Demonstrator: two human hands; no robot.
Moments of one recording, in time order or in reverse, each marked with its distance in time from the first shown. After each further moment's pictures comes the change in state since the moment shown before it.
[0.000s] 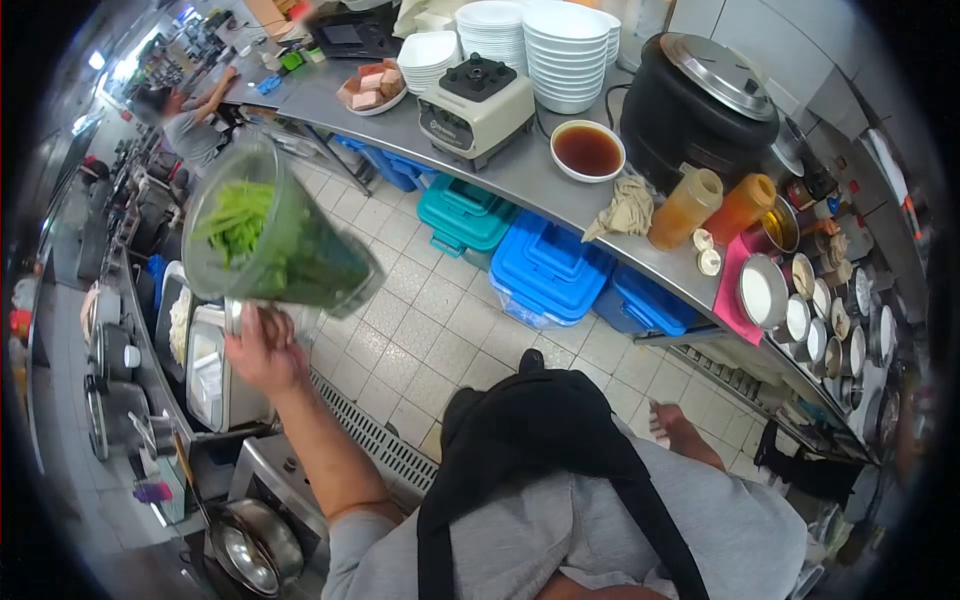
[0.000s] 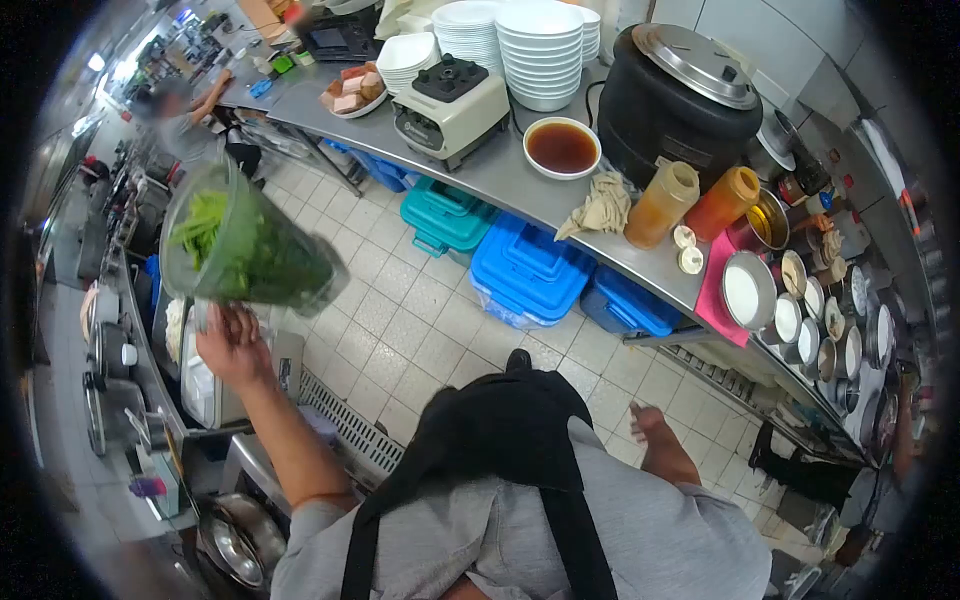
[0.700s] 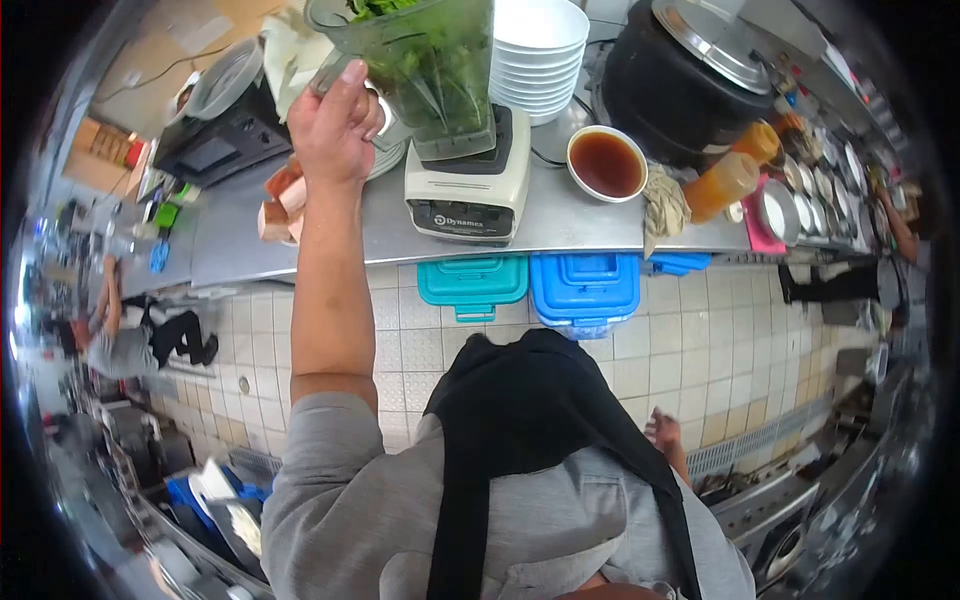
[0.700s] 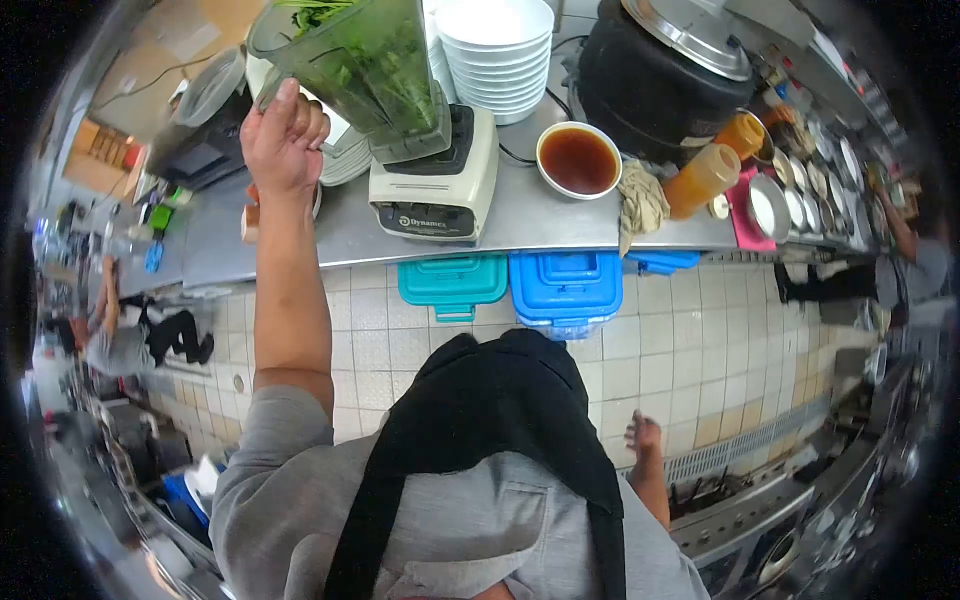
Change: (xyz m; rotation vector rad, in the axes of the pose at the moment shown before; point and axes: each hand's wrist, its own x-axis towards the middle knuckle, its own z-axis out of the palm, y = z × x) left_hand 0.339 -0.248 0.264 -0.723 -0.911 -0.430; right_hand -0.150 -0.086 0.345 0.972 0.303 0.172
